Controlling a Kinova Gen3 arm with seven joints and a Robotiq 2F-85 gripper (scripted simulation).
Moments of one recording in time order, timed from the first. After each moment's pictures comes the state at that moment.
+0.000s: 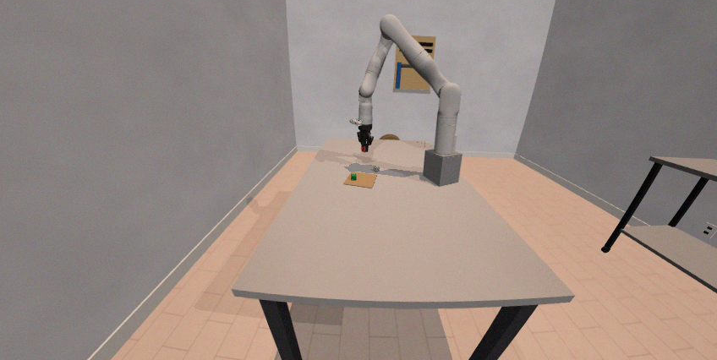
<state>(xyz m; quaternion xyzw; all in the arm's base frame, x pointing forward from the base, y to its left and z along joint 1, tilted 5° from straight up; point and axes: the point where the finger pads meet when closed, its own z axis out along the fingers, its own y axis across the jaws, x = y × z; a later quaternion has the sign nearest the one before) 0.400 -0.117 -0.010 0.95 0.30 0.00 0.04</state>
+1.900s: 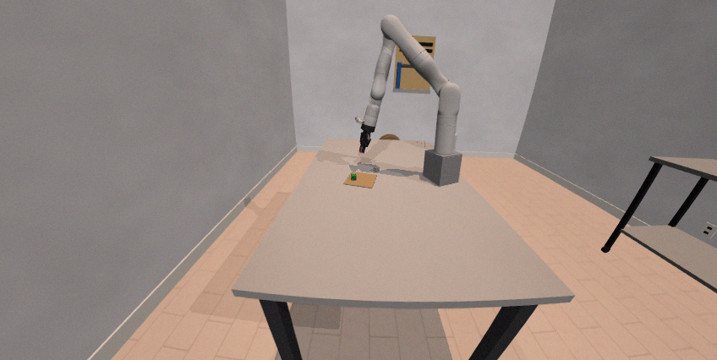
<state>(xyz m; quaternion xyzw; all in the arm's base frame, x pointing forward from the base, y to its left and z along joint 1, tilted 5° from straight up) 0.413 -0.111 -0.013 0.98 0.14 0.13 0.03</state>
